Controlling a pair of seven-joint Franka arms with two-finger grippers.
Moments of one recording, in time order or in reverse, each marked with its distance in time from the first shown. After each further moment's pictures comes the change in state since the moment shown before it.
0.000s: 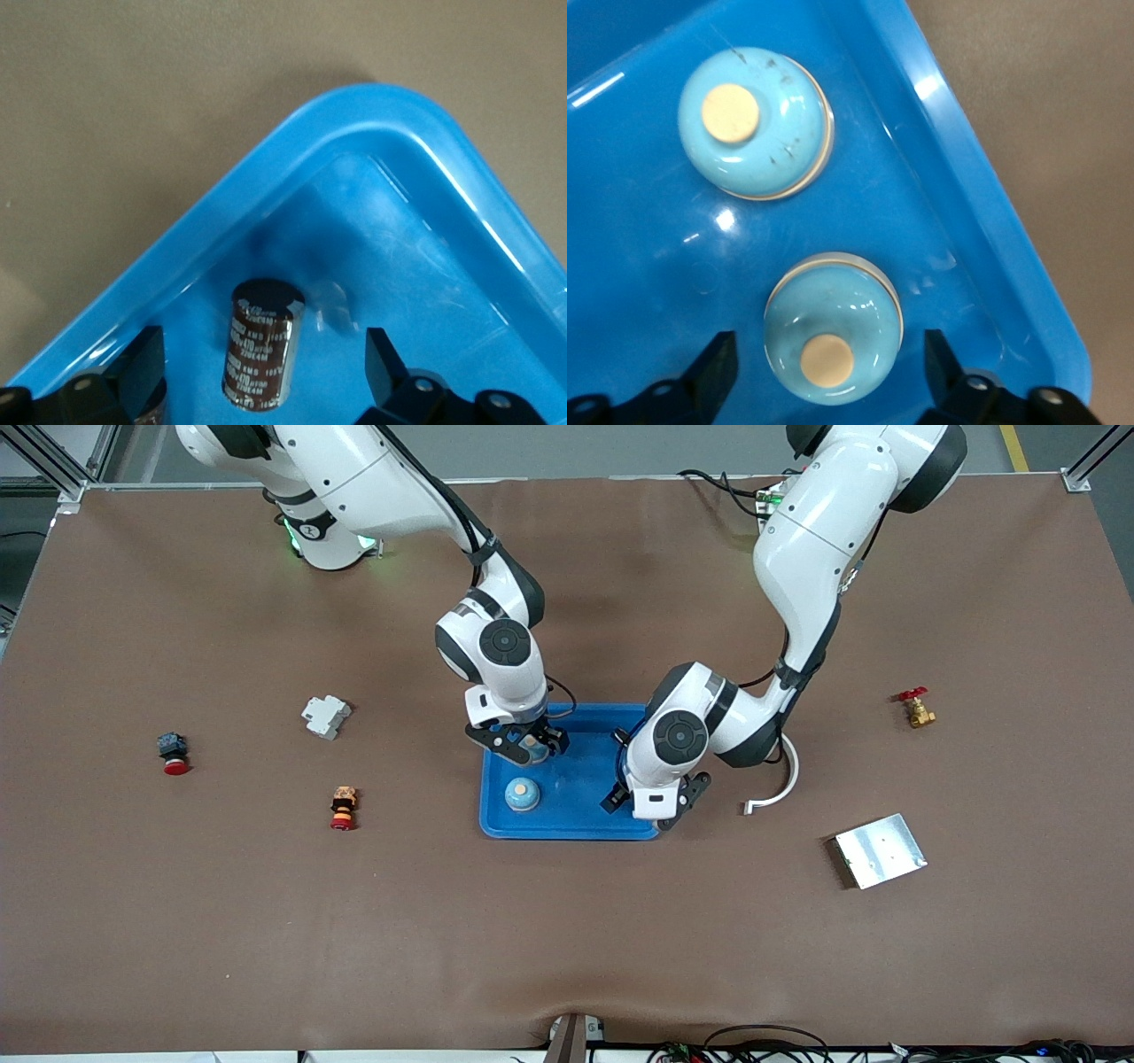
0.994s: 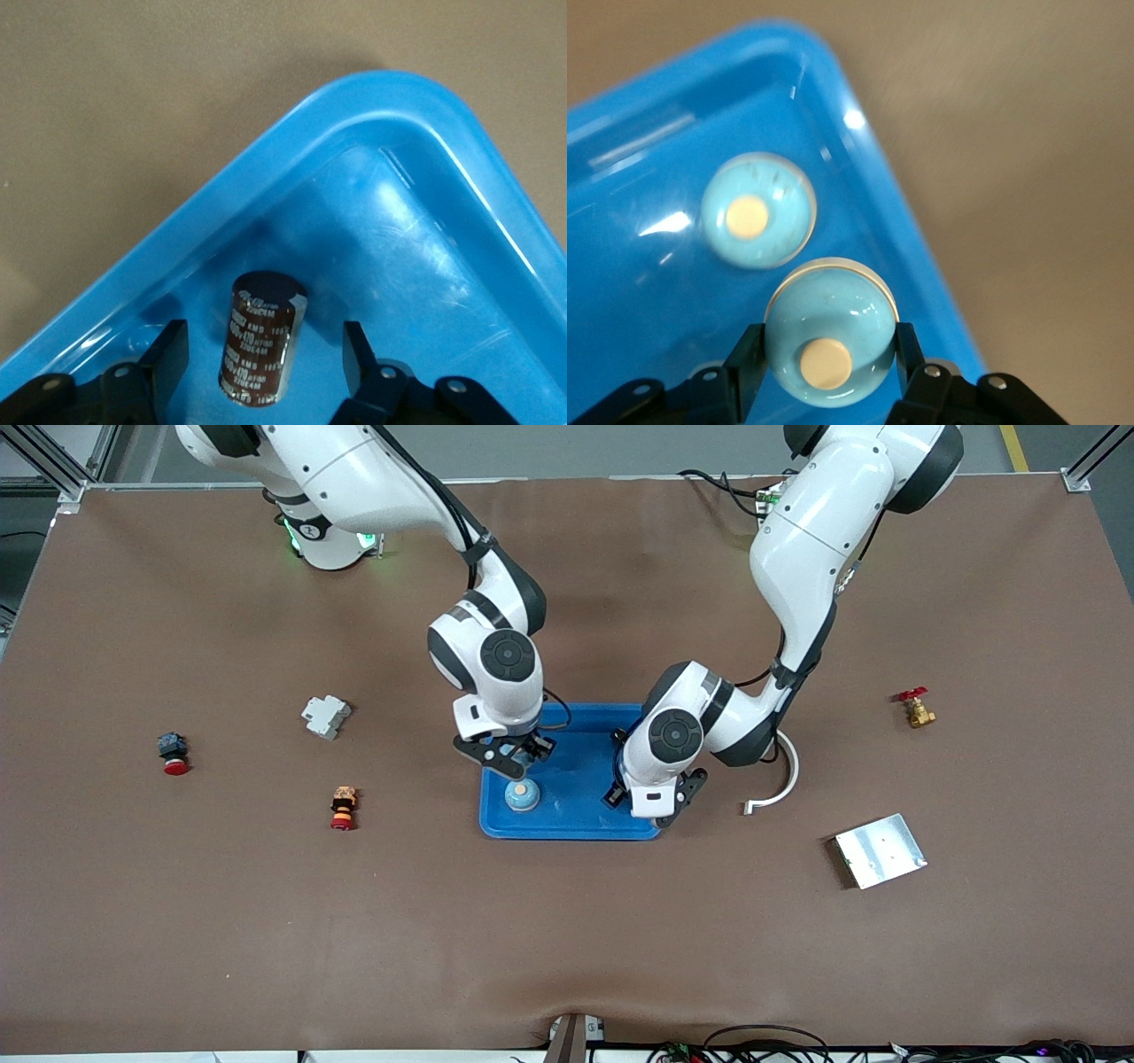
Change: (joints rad) left arm -0.005 0.004 0.002 0.002 0.000 0.001 -0.047; right arm -0.041 -0.025 -0.024 0.158 -0.008 -0.302 -0.119
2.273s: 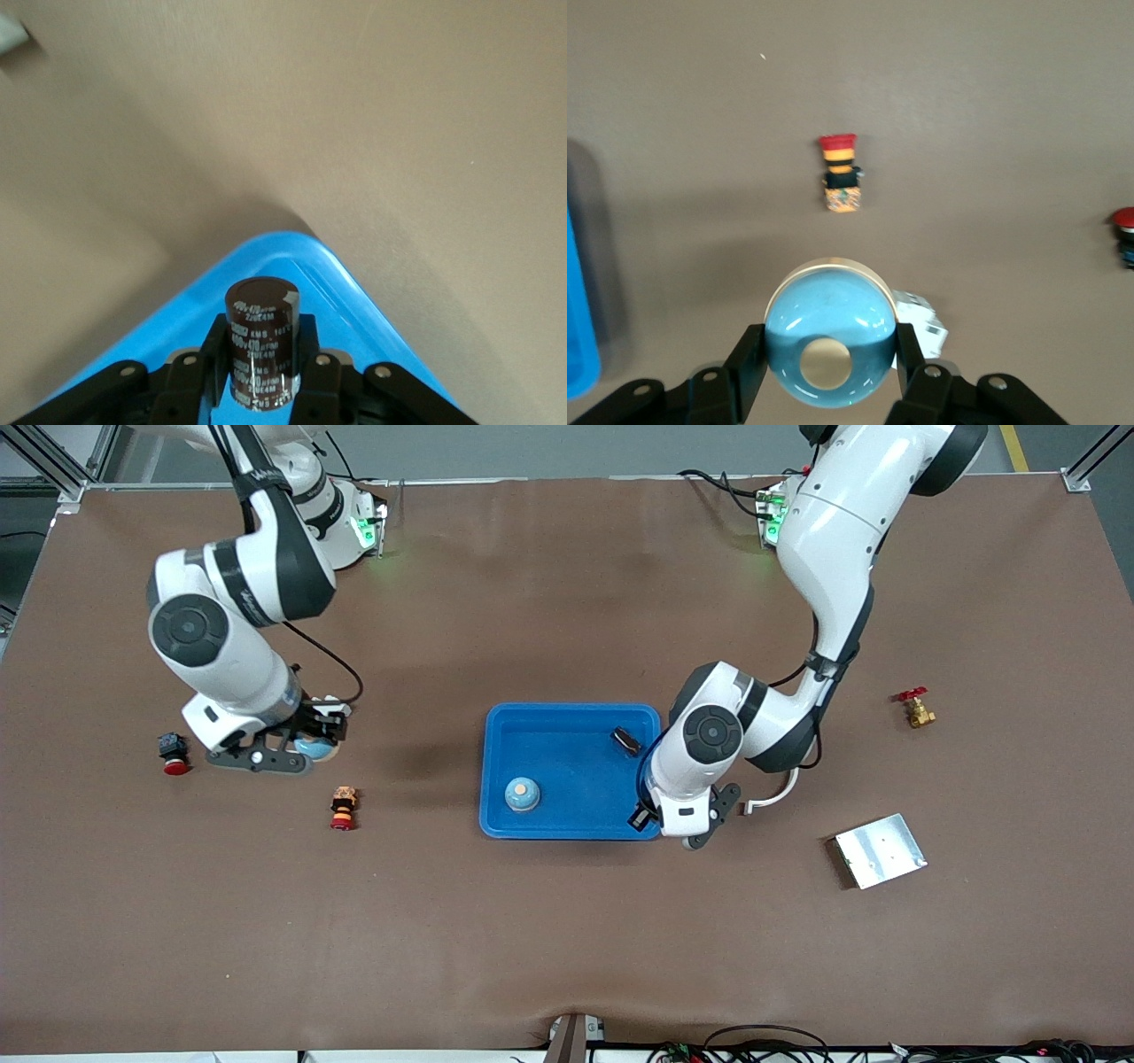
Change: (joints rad) left arm 0.033 -0.081 0.051 0.036 0.031 -0.030 0.063; right arm -0.428 -0.517 -0.007 -0.350 0.000 -0.189 -0.846
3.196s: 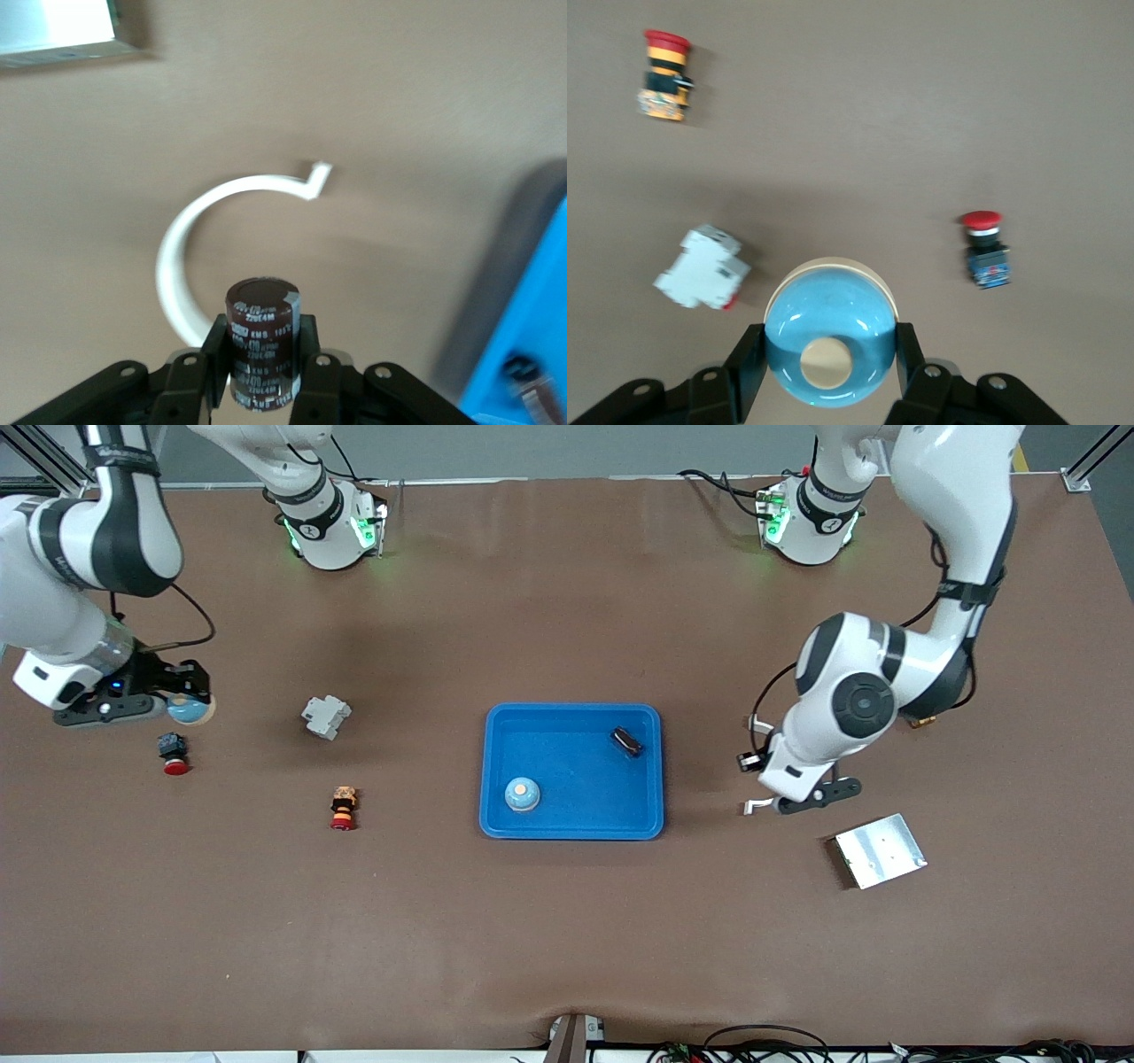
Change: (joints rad) left arm 0.258 -0.396 -0.001 -0.440 0.002 -0.163 0.867; right arm -0.456 -0.202 -0.006 -0.292 0.055 0.151 -0.757
